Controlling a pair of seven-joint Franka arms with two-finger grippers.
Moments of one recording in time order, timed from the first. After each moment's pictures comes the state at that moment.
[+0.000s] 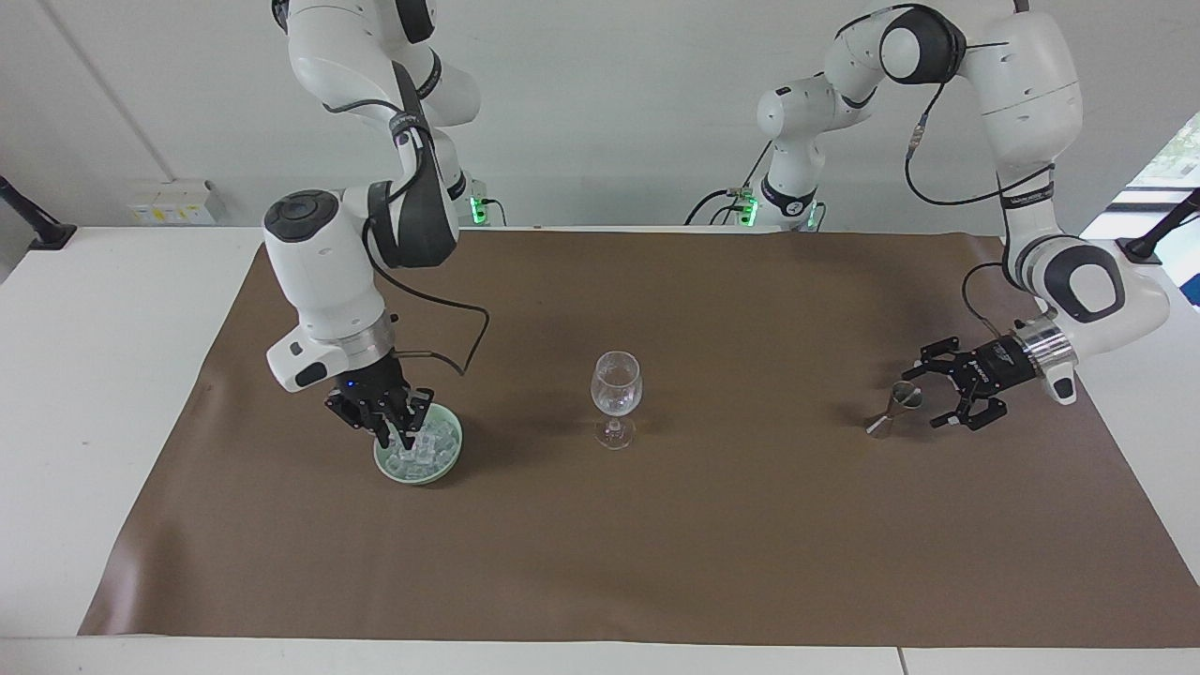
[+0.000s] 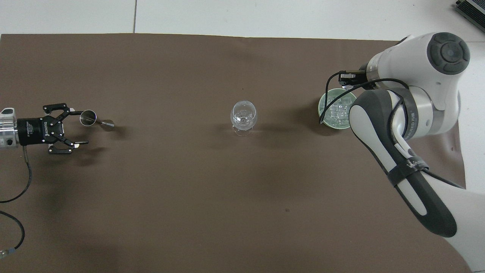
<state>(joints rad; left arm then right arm) 0.25 0.45 0.17 -1.81 -0.93 1.75 -0.66 0.04 0.36 0.08 -1.57 0.01 2.19 0.23</state>
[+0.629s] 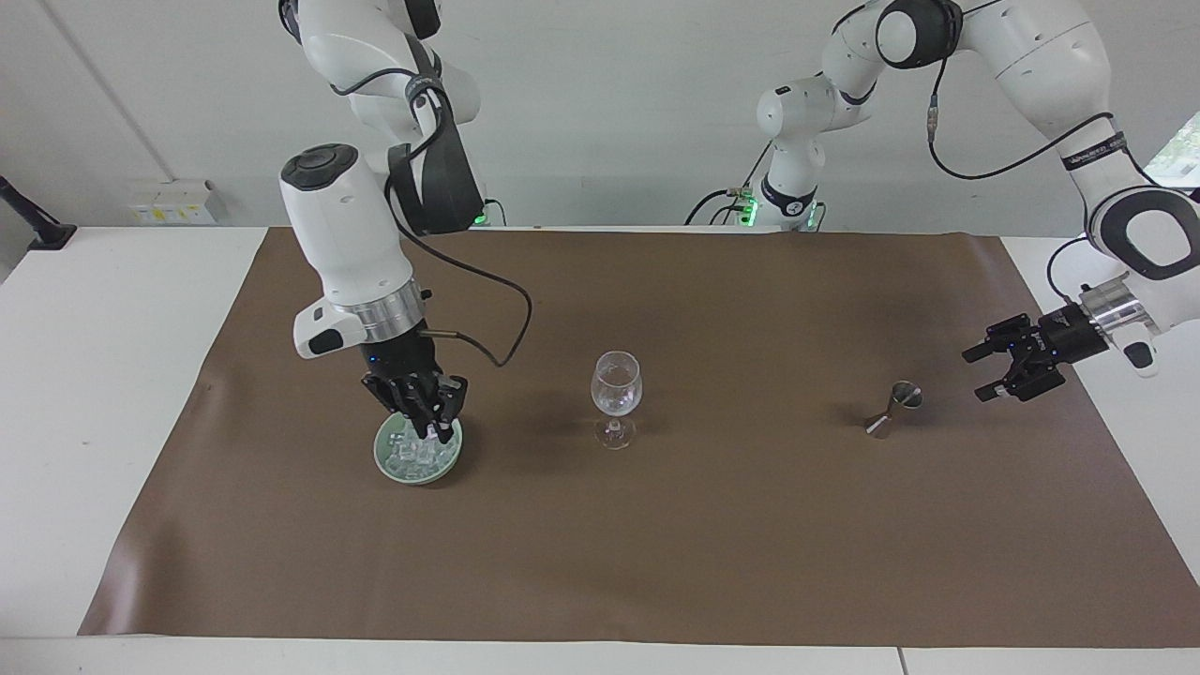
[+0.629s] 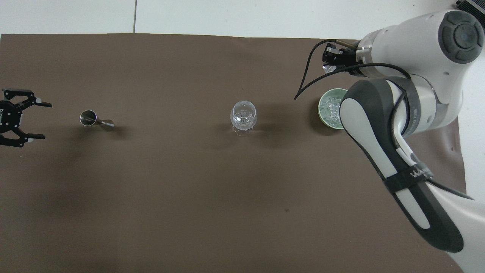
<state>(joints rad) 0.23 0.36 0.18 -1.63 -0.67 1.67 -0.45 0.08 0.36 0.15 -1.48 0.02 2.18 0.61</state>
